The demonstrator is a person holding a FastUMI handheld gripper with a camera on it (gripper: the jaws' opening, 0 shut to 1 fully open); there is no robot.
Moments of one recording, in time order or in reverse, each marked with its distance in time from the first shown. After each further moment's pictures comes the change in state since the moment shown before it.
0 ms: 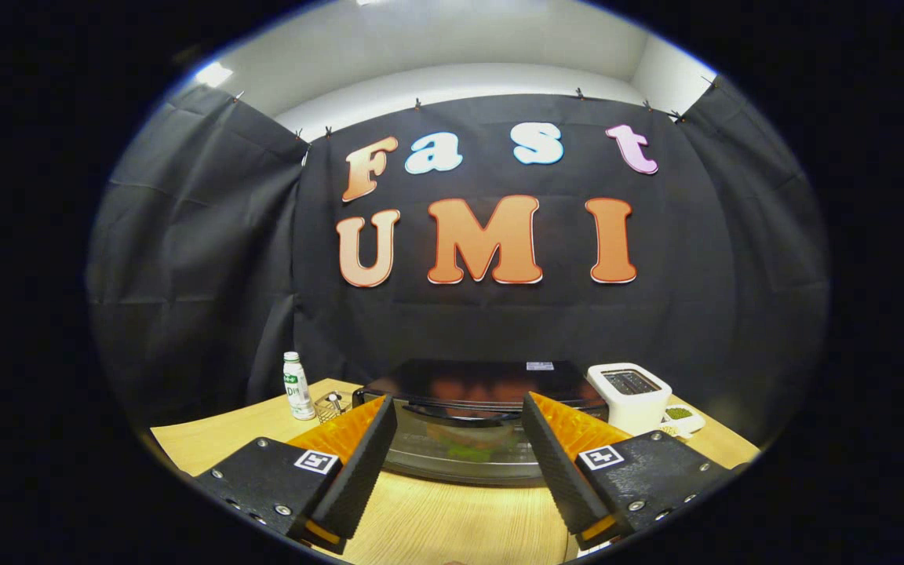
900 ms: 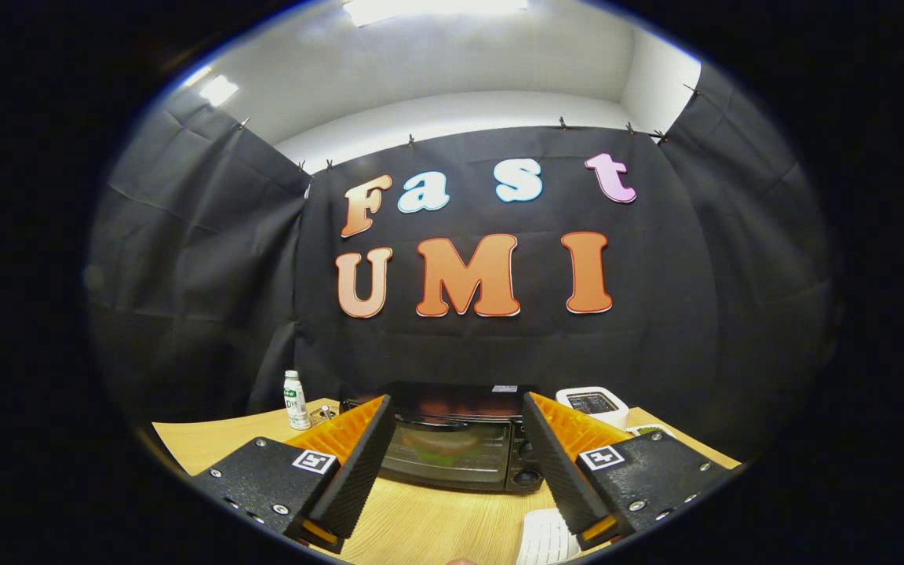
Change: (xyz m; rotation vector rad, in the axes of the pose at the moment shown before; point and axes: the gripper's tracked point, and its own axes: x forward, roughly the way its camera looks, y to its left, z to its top) arm -0.049 -0.053 0.018 0.015 -0.096 0.015
